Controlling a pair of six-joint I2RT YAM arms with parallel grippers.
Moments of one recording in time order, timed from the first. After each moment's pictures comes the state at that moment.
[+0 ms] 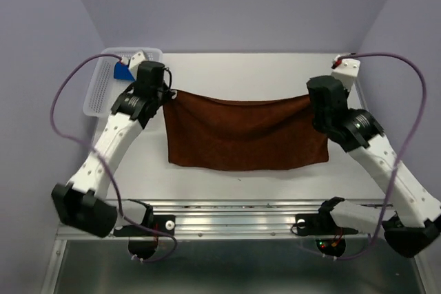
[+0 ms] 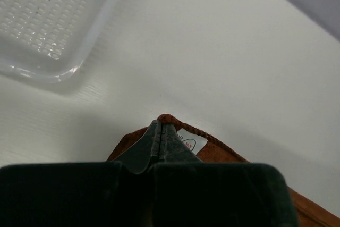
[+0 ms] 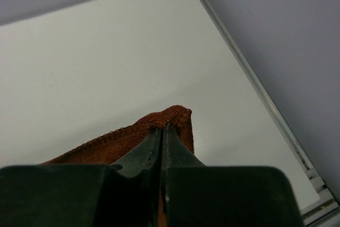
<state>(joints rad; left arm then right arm) -0.36 1.14 1.31 -0.69 -0.36 -0.73 0.65 1.02 1.39 -0.87 1.00 0.44</state>
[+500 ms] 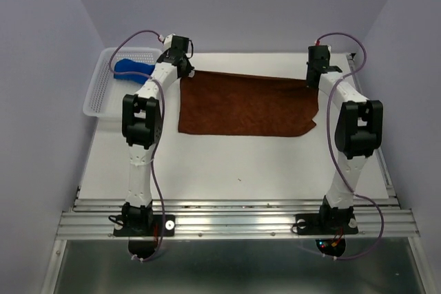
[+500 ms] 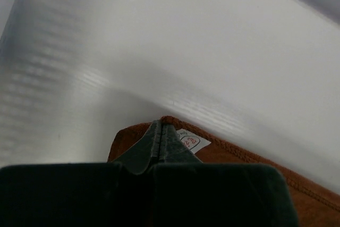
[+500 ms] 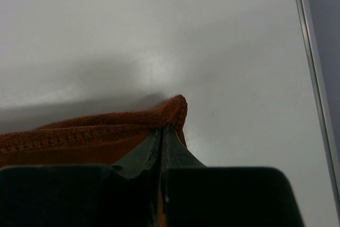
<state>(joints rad) -0.24 2.23 1.97 -0.51 -0.25 -0.62 0.06 1.94 1.55 -0.44 0.45 0.13</state>
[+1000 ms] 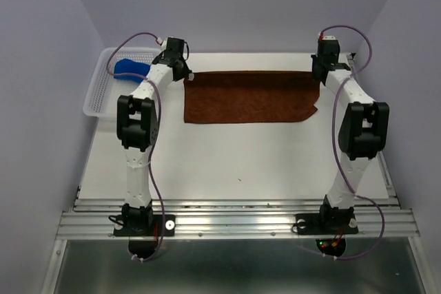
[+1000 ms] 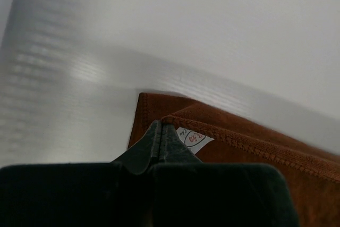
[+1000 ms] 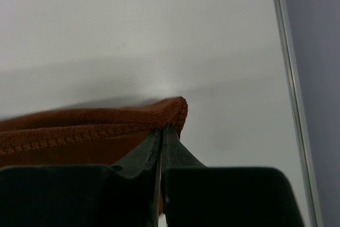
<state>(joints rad) -0.21 2.31 2.05 -0.51 -0.17 -0.57 0.00 2.09 1.77 -0.34 0.33 -0.04</state>
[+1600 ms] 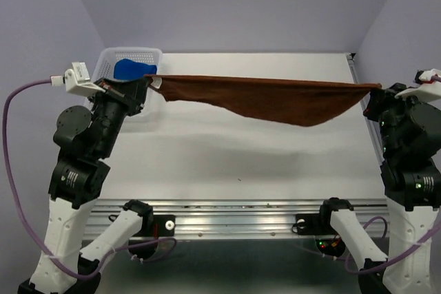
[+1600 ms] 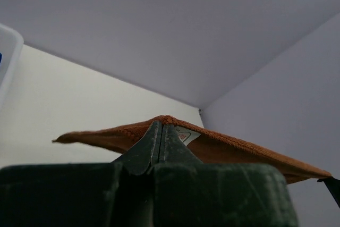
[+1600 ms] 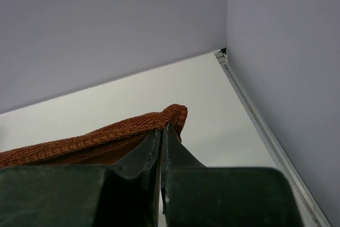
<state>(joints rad) -0.35 0.82 1.31 -0.45 -0.15 -0.70 -0.01 0.75 1.35 -0.62 0.27 0.18</state>
